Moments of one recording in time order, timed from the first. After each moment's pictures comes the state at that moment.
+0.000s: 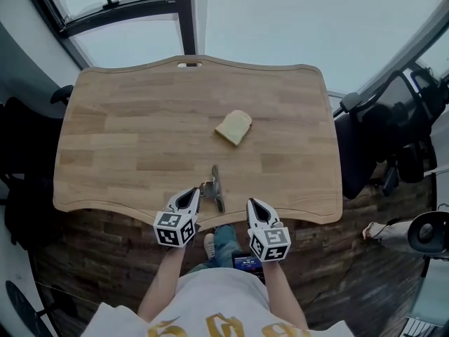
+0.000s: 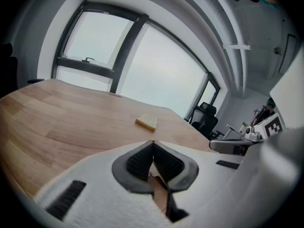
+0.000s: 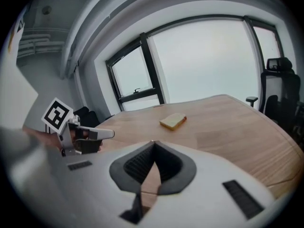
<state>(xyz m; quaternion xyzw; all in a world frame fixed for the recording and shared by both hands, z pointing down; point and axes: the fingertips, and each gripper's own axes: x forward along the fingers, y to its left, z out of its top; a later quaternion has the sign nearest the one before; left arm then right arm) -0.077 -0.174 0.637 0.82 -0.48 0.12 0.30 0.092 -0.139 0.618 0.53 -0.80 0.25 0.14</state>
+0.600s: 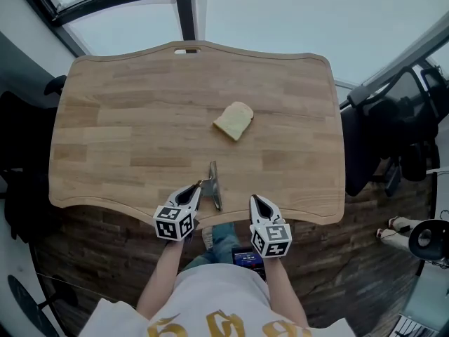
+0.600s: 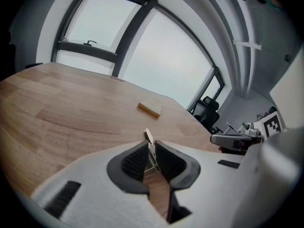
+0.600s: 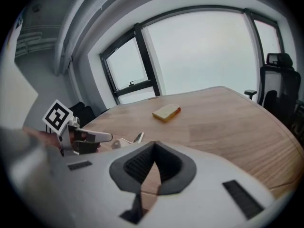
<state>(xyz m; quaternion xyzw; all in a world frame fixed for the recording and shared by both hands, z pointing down) -0.067 -0.182 0.696 0.80 -0.46 0.15 0.36 0.111 -0.156 0.659 0.52 -0.79 0.28 0.17</state>
